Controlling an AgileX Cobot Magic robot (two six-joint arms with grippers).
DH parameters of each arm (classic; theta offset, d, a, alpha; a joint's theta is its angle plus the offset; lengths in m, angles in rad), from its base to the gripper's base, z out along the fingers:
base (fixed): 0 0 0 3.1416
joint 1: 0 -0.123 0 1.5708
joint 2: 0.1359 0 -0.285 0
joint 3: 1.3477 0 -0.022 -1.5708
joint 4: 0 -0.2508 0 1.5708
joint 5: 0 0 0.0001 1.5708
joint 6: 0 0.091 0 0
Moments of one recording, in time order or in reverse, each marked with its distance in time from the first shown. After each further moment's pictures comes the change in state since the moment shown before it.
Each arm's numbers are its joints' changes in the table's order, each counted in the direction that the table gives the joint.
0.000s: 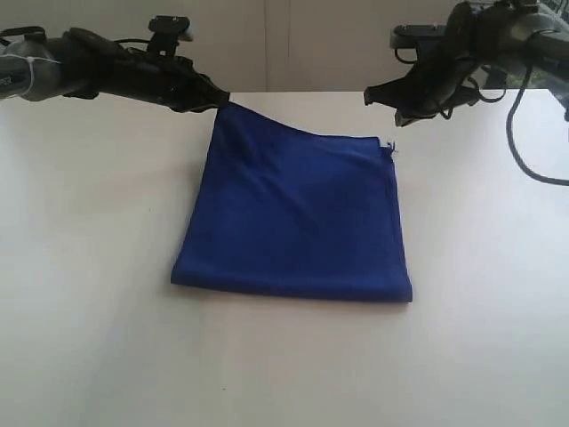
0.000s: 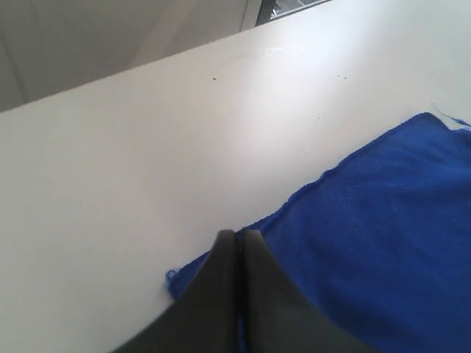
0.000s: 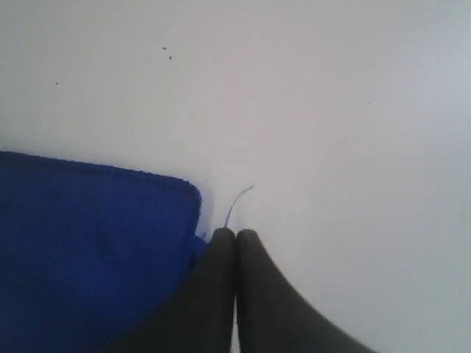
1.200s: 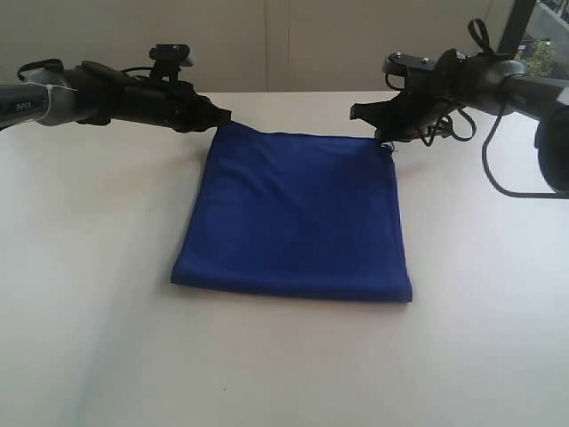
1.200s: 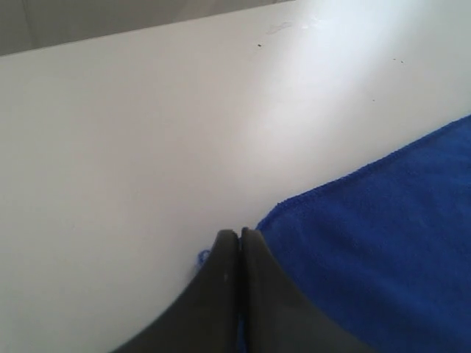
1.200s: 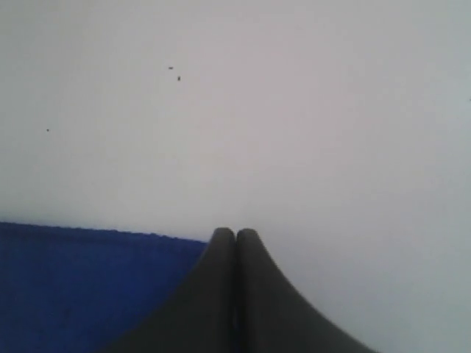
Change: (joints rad) left arm 0.000 0.080 0.000 0.103 -0.078 0.045; right arm 0.000 0.128 -0.002 -0.220 -0.196 -0.051
